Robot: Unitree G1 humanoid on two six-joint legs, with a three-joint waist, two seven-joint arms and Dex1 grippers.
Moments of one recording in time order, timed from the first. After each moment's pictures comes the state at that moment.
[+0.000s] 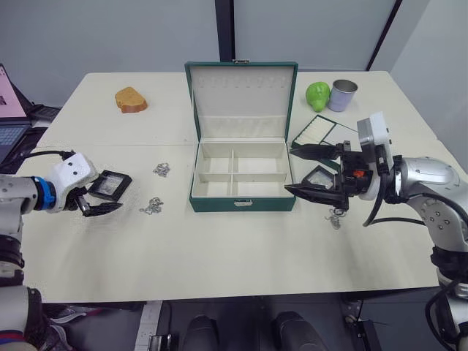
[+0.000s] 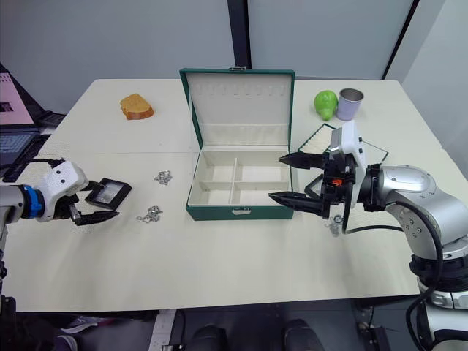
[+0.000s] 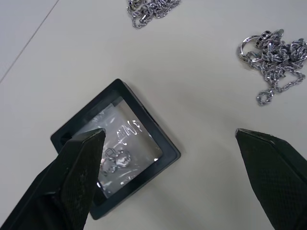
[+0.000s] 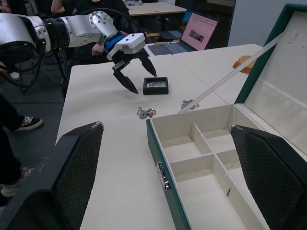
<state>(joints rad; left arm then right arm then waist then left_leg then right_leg) -0.69 1.06 -0.01 0.89 0.03 -0.15 -1.27 -0.58 -0.71 -0.05 -0.35 0.73 0.71 1.02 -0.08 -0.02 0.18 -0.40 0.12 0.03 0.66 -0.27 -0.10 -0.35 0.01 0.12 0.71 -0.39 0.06</state>
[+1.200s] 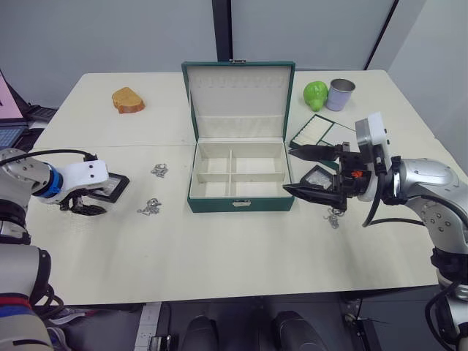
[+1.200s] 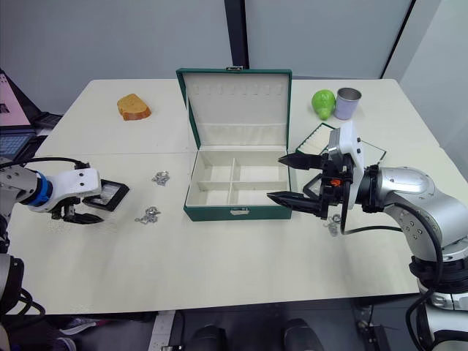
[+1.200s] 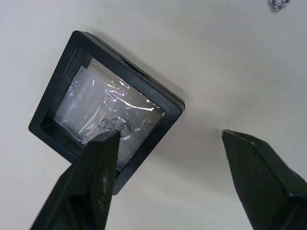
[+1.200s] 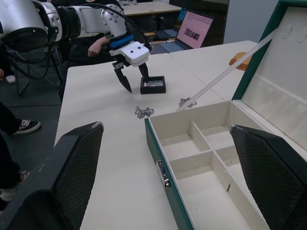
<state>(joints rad) -0.99 1.06 -0.28 1.19 0.35 -0.33 -1.30 -0.58 -0.71 -0.06 -0.37 0.75 0.74 0.98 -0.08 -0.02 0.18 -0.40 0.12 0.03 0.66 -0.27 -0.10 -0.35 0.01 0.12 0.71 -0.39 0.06</state>
